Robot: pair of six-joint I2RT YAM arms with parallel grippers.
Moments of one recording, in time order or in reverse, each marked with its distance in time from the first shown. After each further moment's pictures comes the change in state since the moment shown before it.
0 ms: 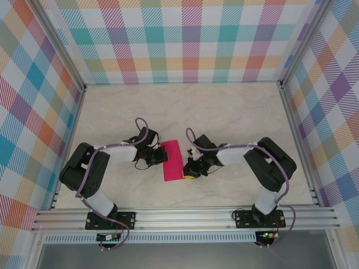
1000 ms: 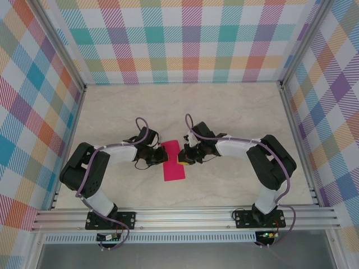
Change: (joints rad) left arm 0.000 0.002 0.002 -0.002 0.002 0.009; right arm -0.061 0.021 0.187 -0.026 -0.007 -0.019
